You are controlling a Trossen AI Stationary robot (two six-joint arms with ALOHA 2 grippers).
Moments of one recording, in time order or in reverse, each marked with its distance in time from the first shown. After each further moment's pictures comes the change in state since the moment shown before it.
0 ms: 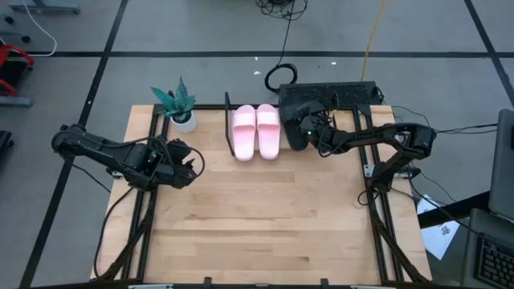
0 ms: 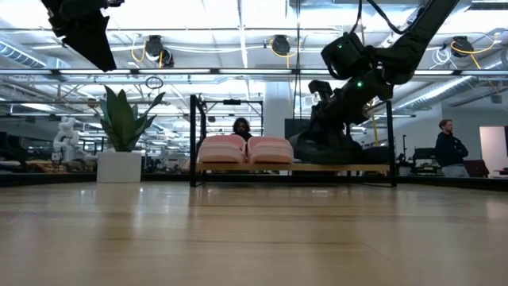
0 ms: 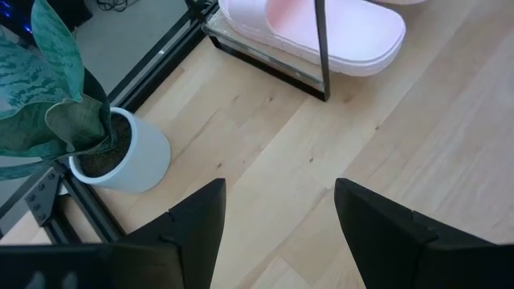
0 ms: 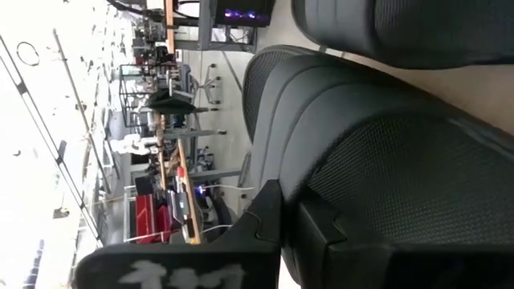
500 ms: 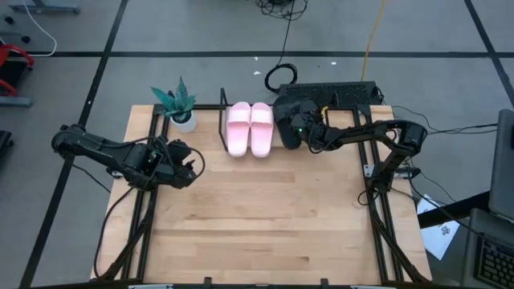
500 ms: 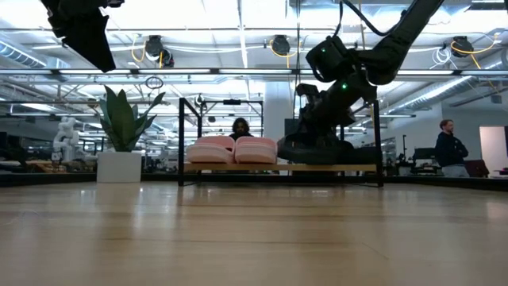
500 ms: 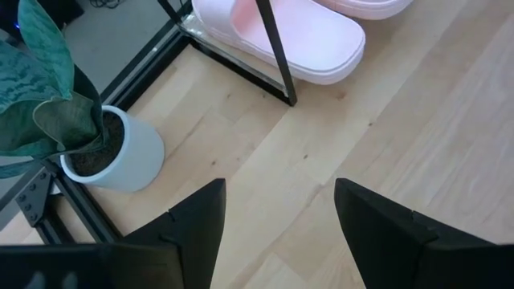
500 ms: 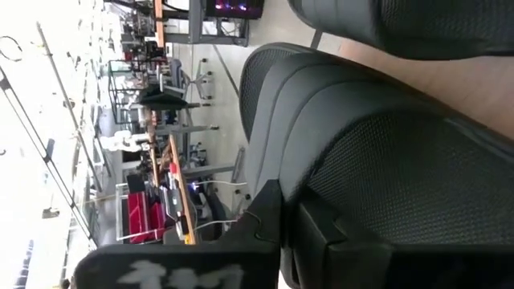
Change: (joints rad) left arm 0.000 0.000 0.000 0.010 0.020 0.008; right arm 0.001 0.105 0.116 -0.082 -0.037 0.041
